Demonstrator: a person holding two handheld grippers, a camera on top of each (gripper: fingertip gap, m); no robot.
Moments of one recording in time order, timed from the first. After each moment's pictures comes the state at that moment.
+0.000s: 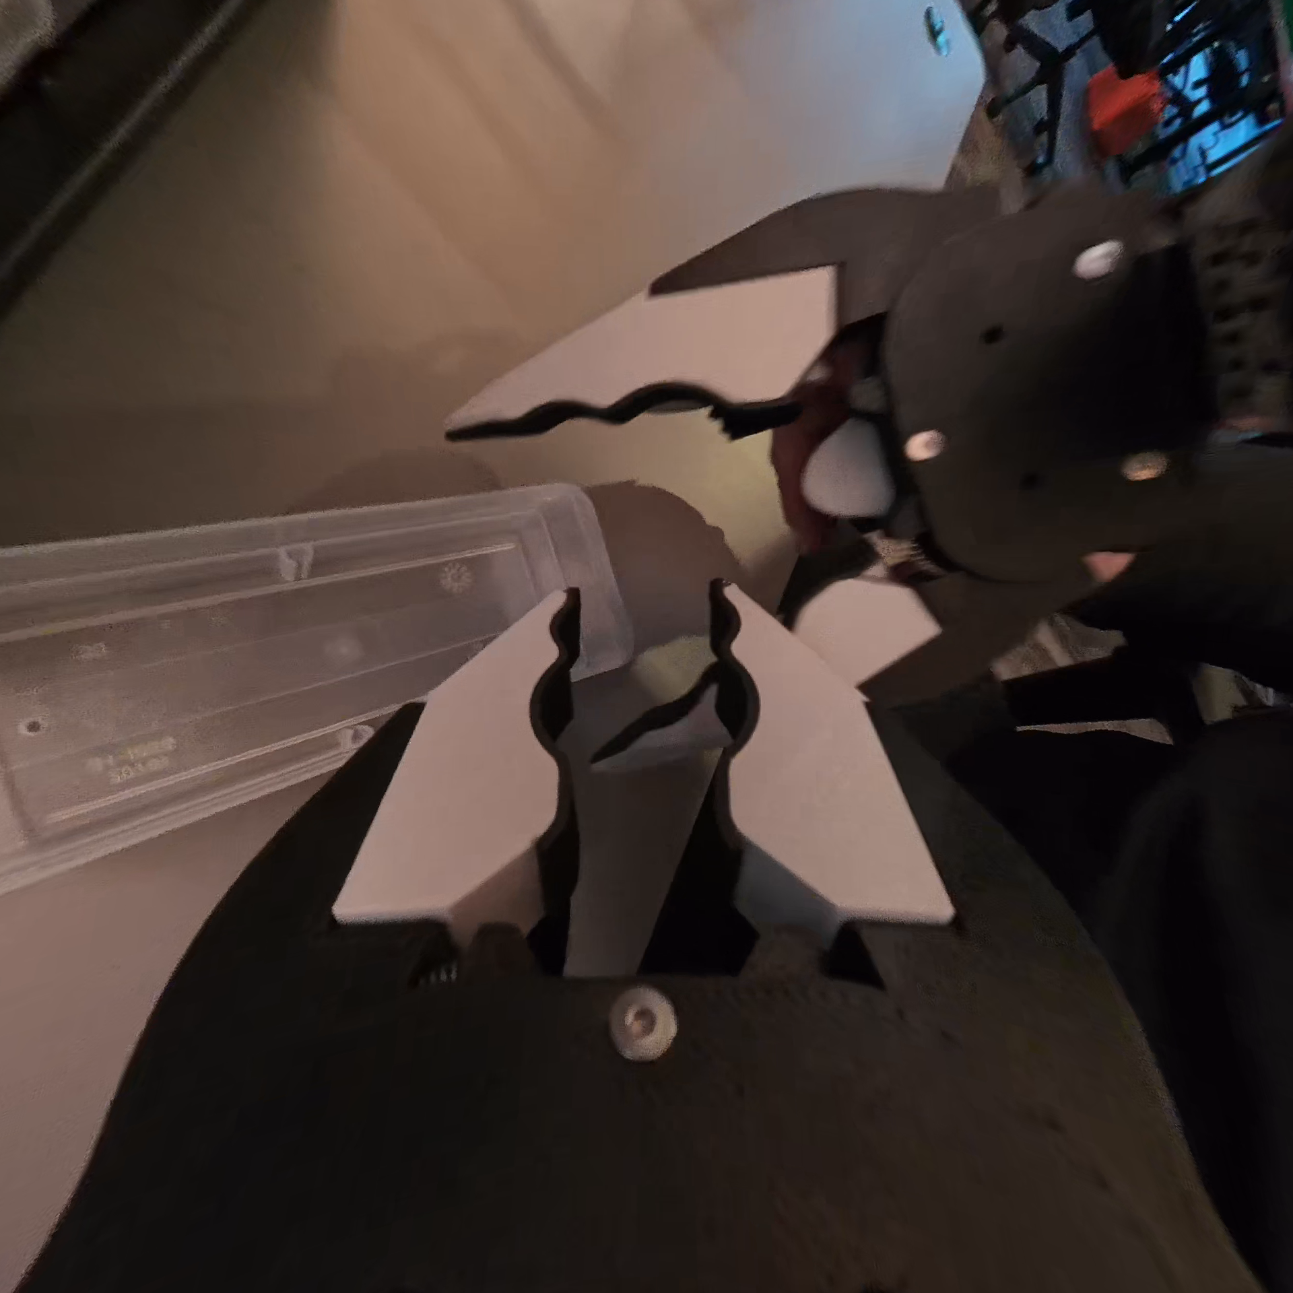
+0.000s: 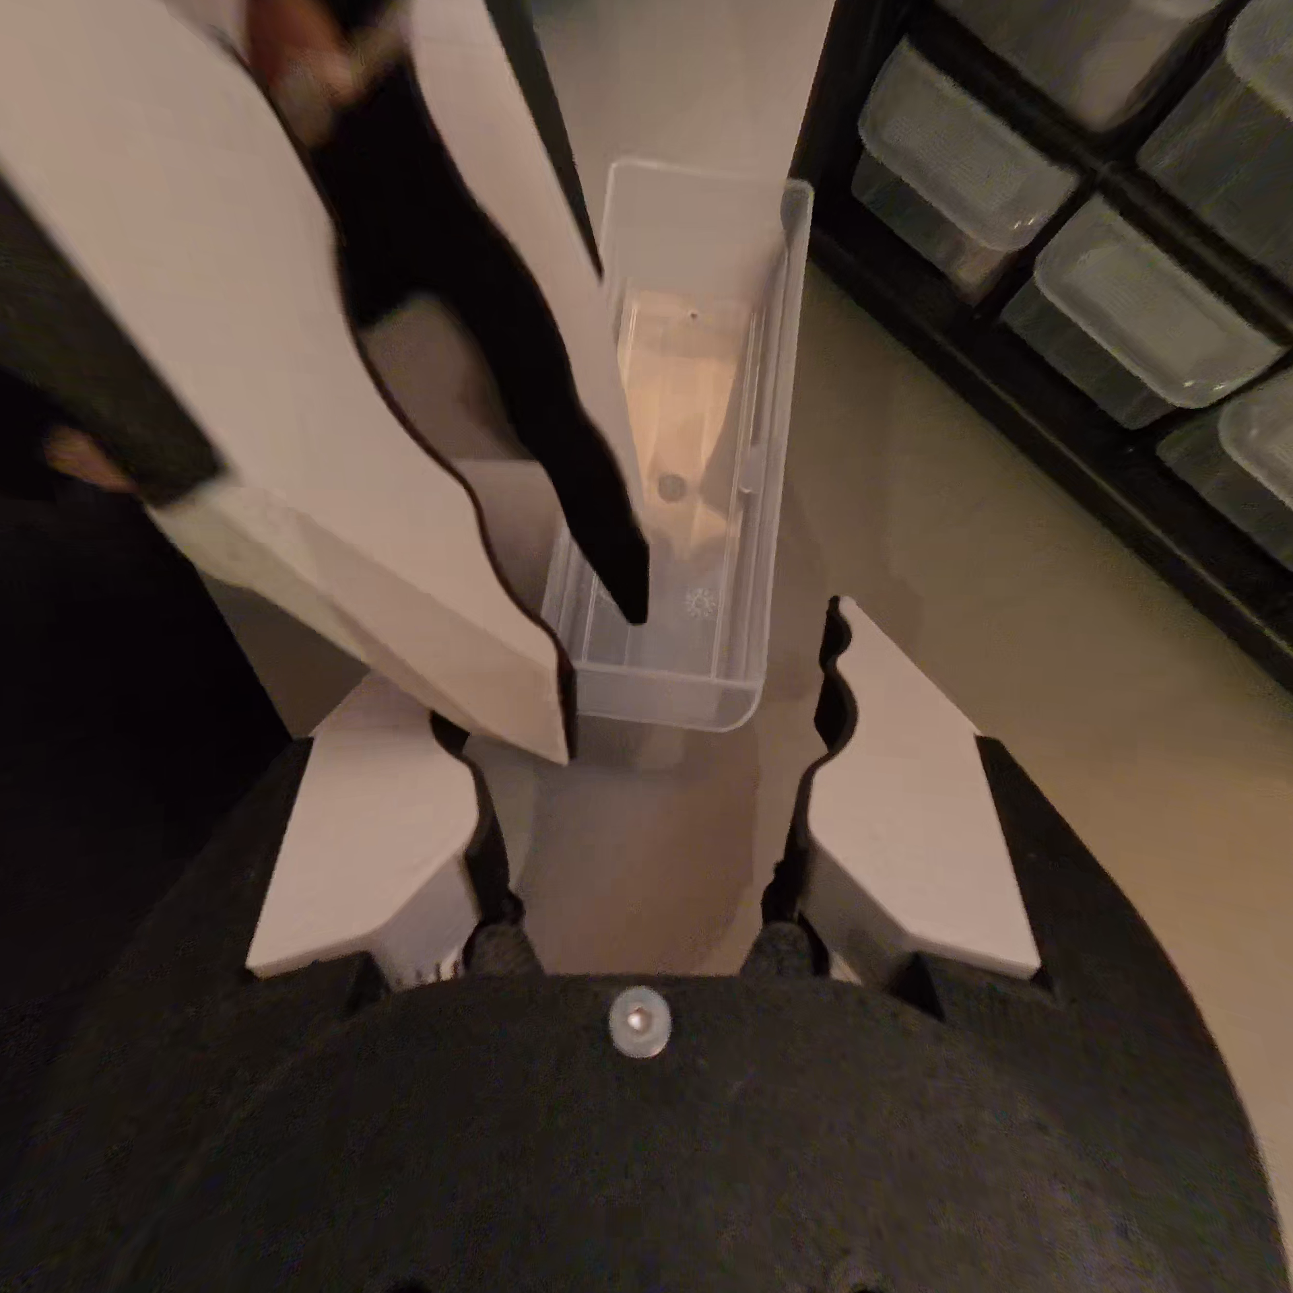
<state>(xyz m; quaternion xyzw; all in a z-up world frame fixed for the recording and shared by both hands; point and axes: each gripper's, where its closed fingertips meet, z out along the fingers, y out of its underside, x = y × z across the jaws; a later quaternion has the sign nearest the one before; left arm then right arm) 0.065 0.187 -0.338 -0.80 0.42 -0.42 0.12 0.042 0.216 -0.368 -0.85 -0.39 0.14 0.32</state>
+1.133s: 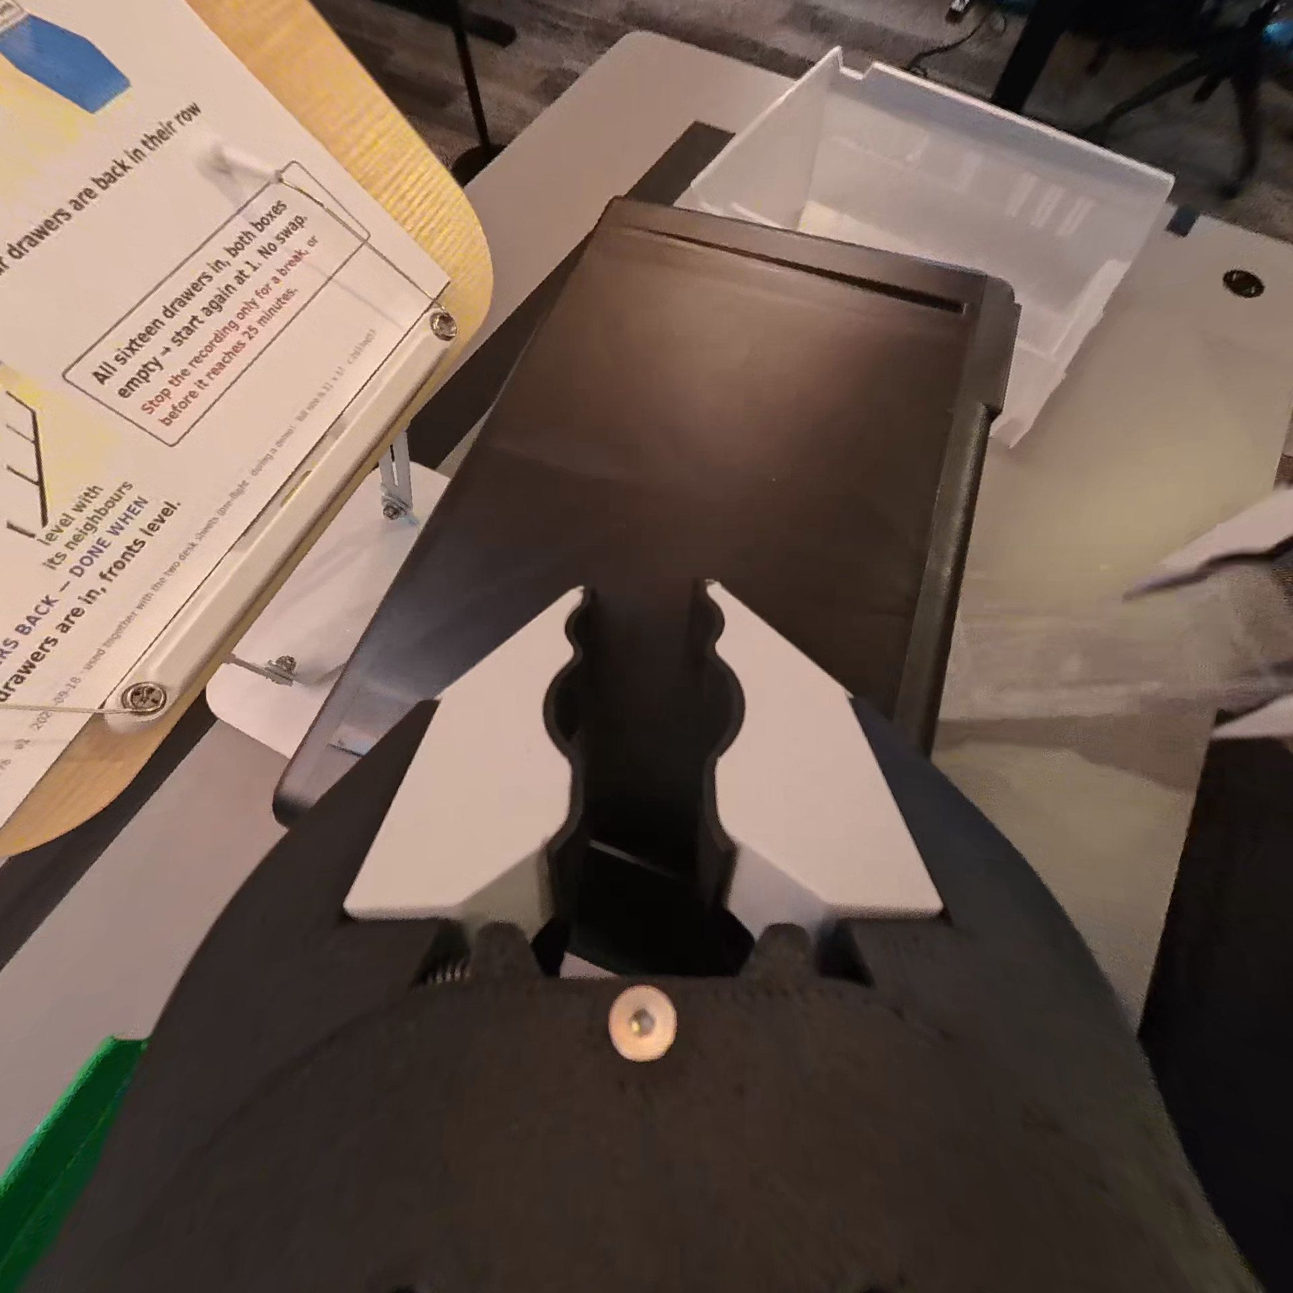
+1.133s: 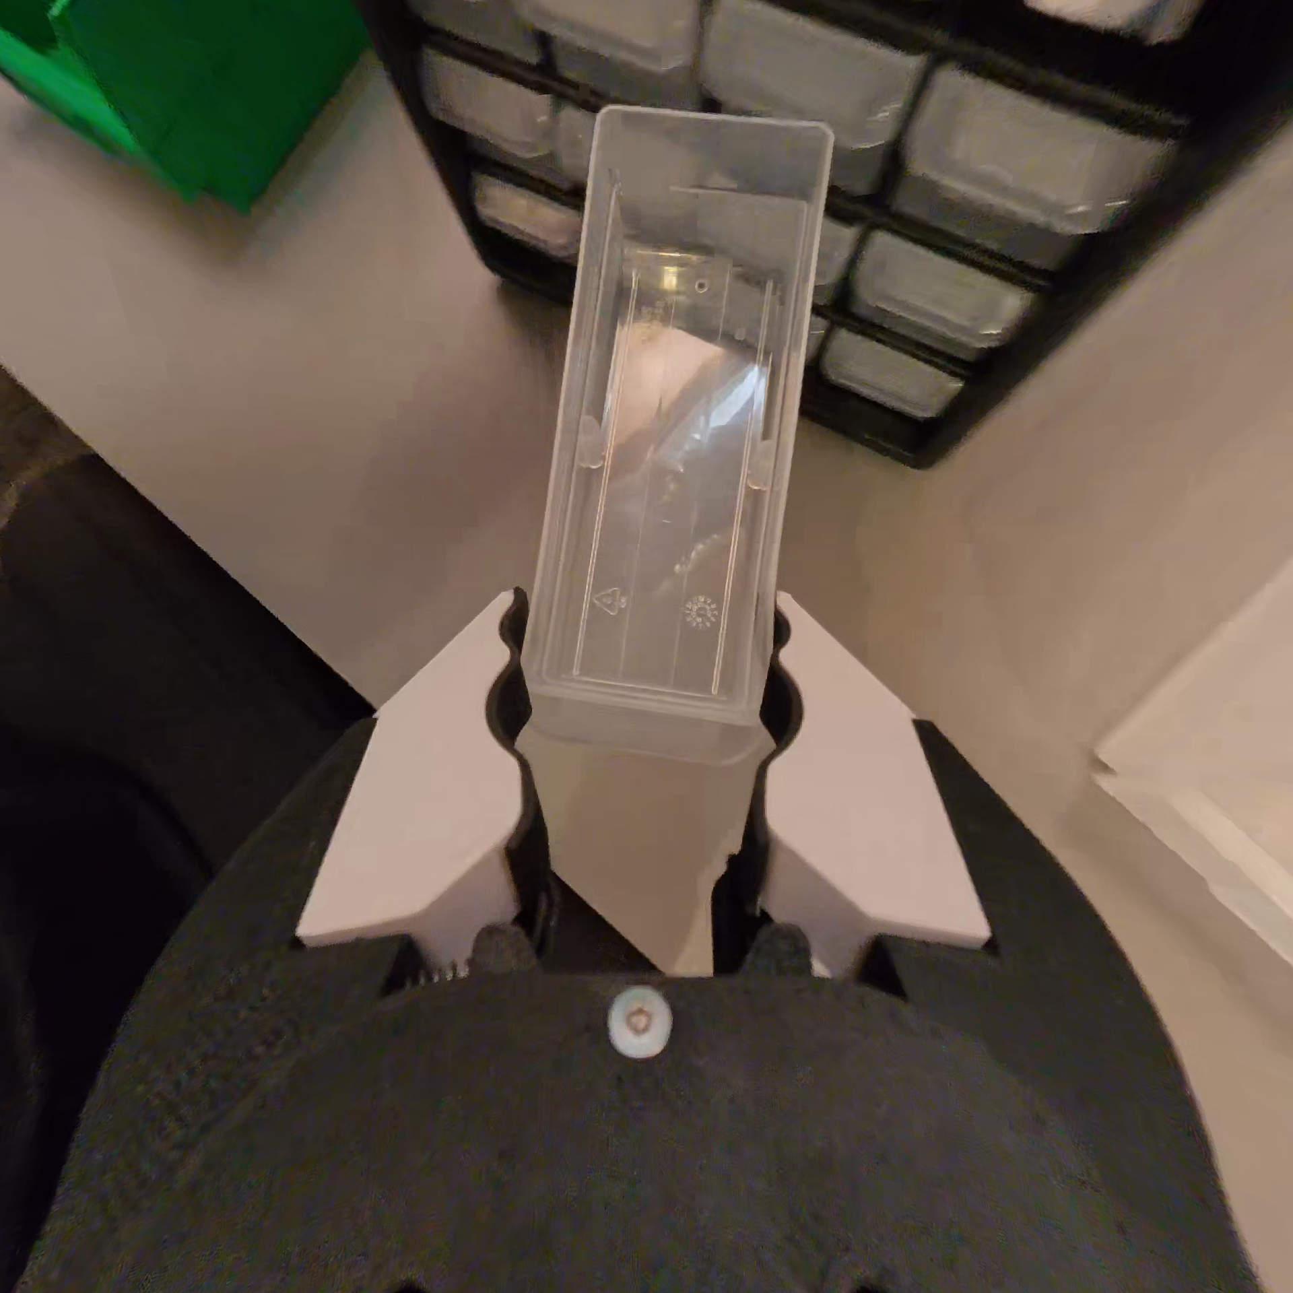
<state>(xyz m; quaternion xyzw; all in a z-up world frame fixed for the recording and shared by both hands) 0.065 0.424 -0.172 -0.75 0.50 -0.25 0.37 0.164 0.214 -0.266 -0.91 -0.25 0.14 0.30</state>
